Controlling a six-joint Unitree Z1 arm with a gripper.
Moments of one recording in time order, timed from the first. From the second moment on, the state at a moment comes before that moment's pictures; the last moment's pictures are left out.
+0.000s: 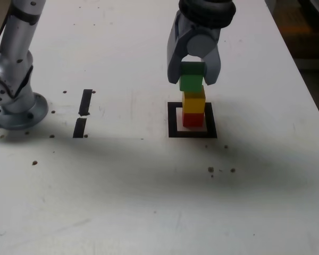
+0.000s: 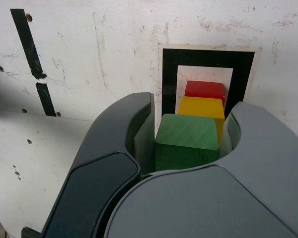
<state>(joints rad) -0.07 2.09 -1.87 1.59 0.05 -0.06</state>
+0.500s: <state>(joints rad) -0.07 2.09 -1.87 1.56 0.02 -0.06</state>
